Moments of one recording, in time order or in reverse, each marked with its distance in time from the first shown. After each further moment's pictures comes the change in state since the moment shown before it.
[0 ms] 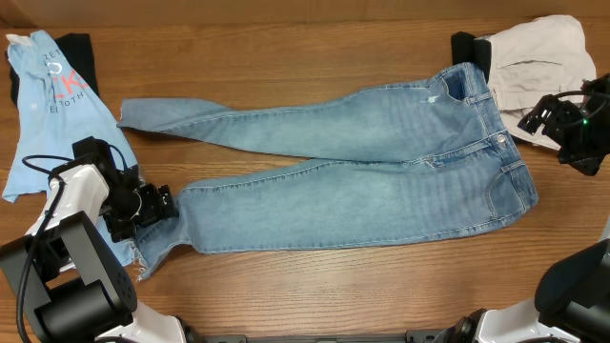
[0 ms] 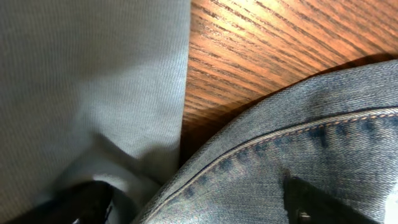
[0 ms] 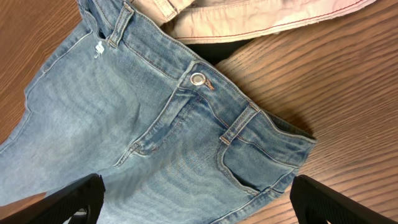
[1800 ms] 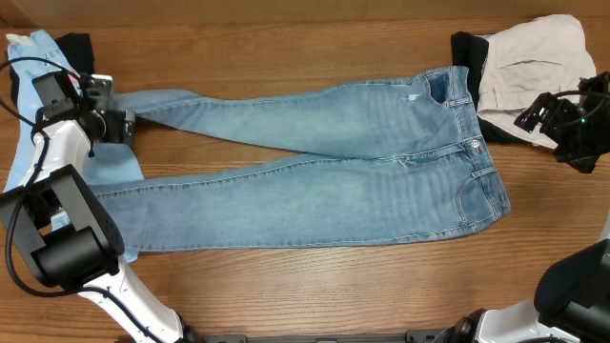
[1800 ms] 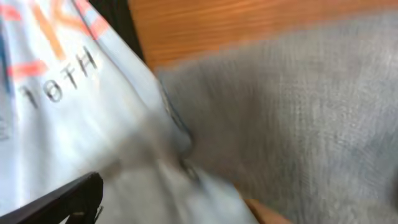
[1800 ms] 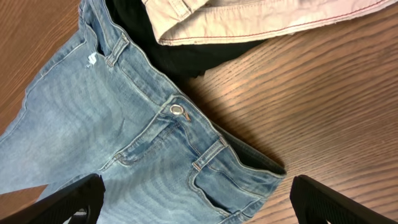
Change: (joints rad) left arm 0.017 0.311 0.431 0.569 -0.030 0.473; right arm 0.008 0.000 0.000 0.005 -0.033 0.000
